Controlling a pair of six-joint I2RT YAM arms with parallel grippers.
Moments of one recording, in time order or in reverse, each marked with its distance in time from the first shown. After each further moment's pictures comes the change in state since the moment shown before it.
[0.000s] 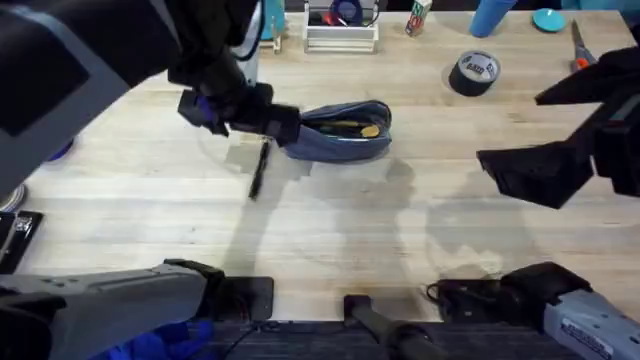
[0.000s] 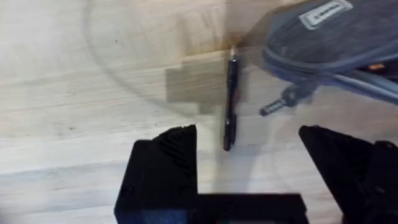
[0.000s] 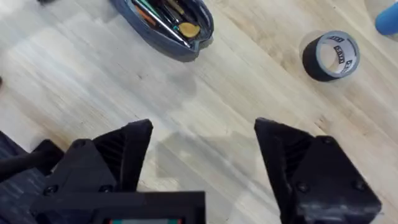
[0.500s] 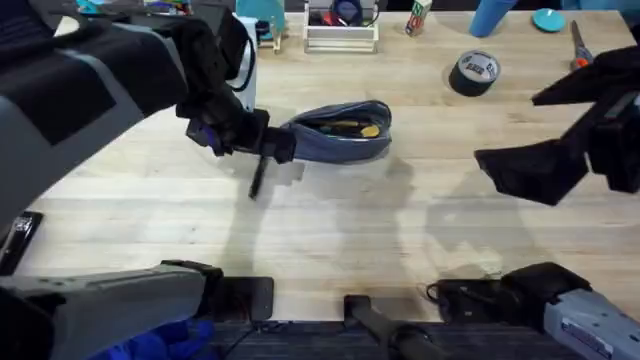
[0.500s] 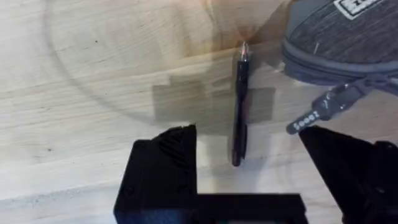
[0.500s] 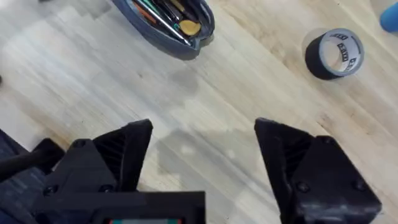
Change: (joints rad) left arm 0.071 0.000 -0.198 0.177 0.067 0.084; right arm 0.000 0.018 0.000 0.000 0.000 0.000
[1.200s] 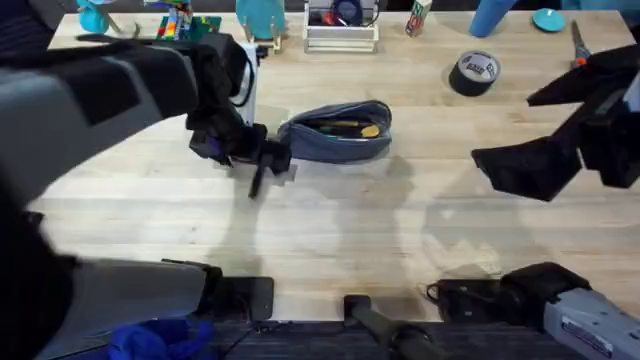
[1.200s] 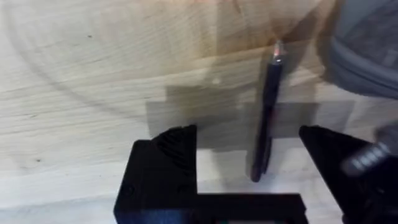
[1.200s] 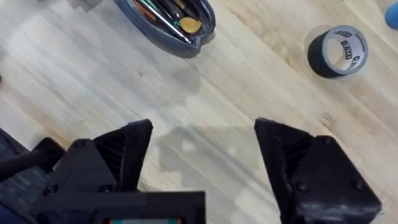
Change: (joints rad) left arm 0.041 0.083 -0.082 0.095 -0.009 0.033; right arm 0.000 0.021 0.000 0.000 0.000 0.001
